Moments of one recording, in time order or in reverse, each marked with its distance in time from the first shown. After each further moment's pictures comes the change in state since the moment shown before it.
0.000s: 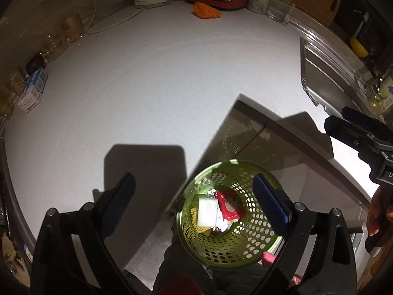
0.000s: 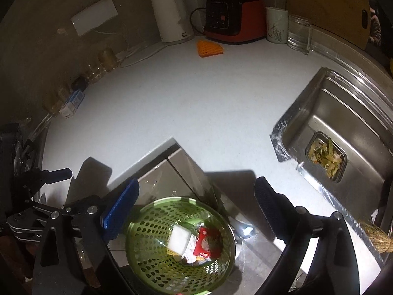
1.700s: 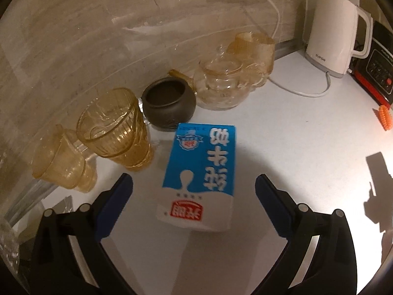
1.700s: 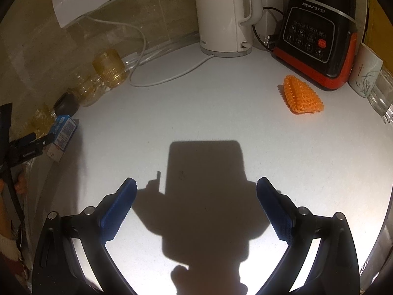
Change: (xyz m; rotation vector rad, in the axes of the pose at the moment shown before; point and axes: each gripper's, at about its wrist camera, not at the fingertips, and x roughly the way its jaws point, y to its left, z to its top) left arm 0.066 0.363 0.158 -0.254 -0.165 0.363; right arm 0.194 0.135 0.185 -0.099 0.048 0.018
